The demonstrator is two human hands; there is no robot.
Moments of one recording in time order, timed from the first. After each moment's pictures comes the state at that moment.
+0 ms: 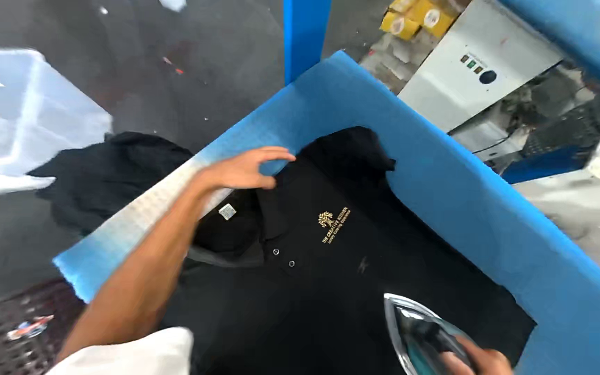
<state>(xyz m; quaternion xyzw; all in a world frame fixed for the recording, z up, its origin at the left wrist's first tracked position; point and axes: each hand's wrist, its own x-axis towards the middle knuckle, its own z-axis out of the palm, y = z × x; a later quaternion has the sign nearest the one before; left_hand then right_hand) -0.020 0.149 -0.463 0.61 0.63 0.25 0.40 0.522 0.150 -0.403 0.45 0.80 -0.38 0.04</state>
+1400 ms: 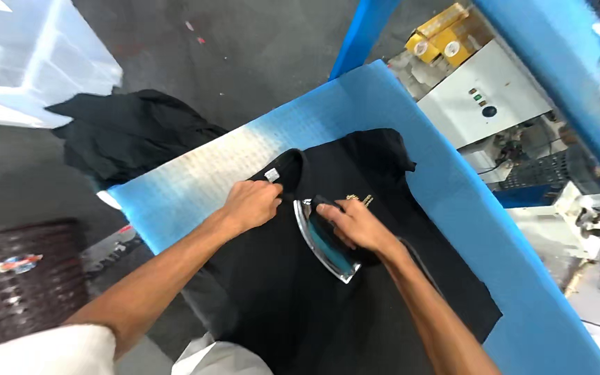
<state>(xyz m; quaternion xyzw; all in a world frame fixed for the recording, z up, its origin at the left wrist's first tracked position) 0.034 0.007 -0.458 0.53 0.80 0.04 0.29 0.224 0.153 -0.402 0.34 0.77 -0.51 0.19</state>
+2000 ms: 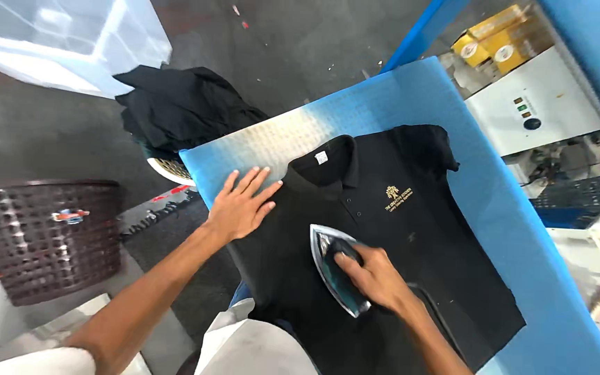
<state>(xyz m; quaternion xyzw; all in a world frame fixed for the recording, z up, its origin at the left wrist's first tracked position) 0.018 -0.153 -0.541 0.55 0.82 0.12 0.08 0.272 0.038 -0.408 0.31 0.83 -0.42 0.19</state>
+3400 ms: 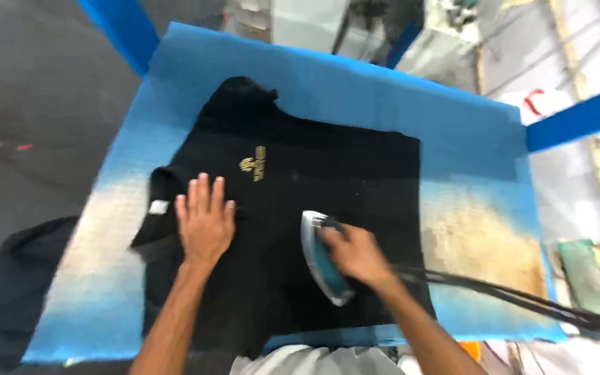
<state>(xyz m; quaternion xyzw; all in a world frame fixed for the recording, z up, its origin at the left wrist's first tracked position) 0.099 0.022 -0.499 0.69 0.70 0.18 0.06 0.401 -0.007 -0.387 0.69 0.53 -0.49 -0.09</state>
